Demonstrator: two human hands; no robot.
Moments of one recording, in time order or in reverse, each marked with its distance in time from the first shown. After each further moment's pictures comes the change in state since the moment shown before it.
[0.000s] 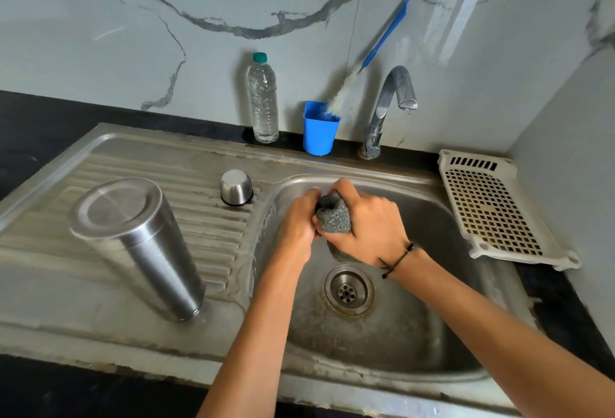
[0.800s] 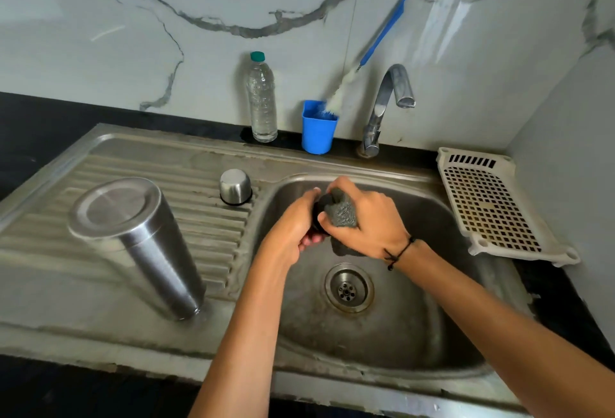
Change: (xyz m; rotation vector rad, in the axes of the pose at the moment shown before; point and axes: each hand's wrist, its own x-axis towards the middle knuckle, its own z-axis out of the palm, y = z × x) left_hand -0.004 0.001 -0.011 0.302 -0.139 -0.048; right_hand 0.003 0.003 -0.005 0.123 -0.124 0.109
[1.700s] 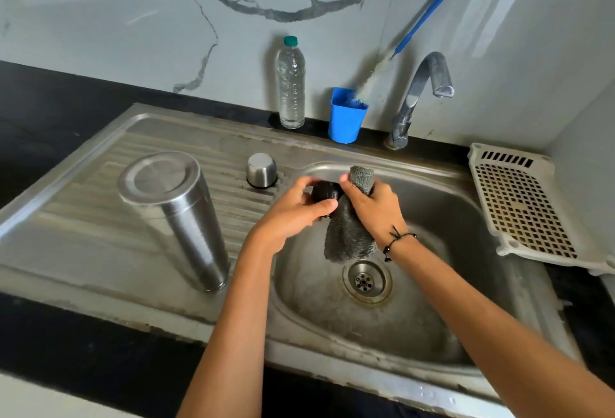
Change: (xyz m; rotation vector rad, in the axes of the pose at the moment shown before) left_hand 0.013 -0.031 -0.050 0.120 -0.048 0.300; right_hand 0.015 -0.008 0.036 0.556 0.056 0.580
